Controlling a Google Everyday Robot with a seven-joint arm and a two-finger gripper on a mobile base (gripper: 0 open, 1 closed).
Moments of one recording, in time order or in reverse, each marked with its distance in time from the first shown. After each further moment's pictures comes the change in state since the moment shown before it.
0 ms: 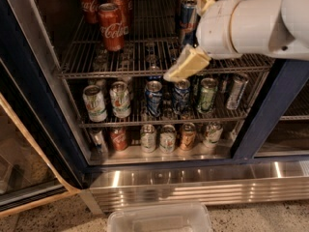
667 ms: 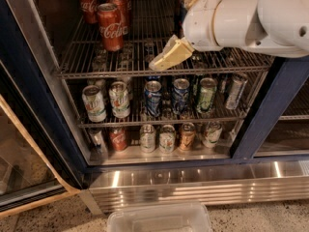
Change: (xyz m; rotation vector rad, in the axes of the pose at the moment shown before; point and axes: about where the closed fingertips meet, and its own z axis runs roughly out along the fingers) arm -0.011 -0.021 0.041 0.015 -0.111 0.087
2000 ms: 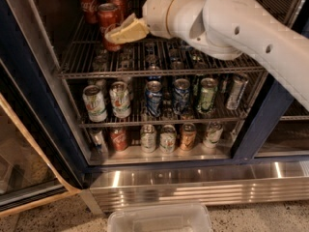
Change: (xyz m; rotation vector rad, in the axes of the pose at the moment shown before) arm -0.057 -0.033 0.092 0.112 -0.282 0.144
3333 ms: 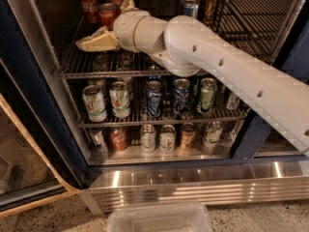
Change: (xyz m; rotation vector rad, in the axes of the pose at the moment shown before) arm 0.012 0.044 0.073 -0.005 -0.086 0.161
